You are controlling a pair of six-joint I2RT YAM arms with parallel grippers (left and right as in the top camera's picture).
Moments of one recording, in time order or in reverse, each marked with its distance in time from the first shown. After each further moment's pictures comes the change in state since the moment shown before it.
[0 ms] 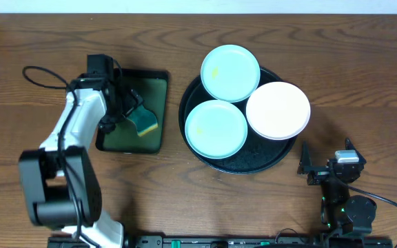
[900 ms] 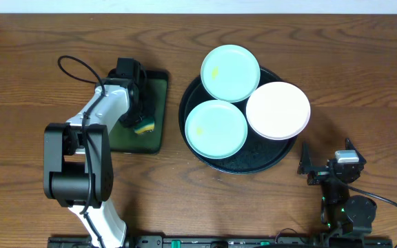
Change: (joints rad) left arm -0.123 0.136 0.007 0.094 -0.071 0.072; right arm 0.000 0.000 0.000 0.000 0.000 0.000
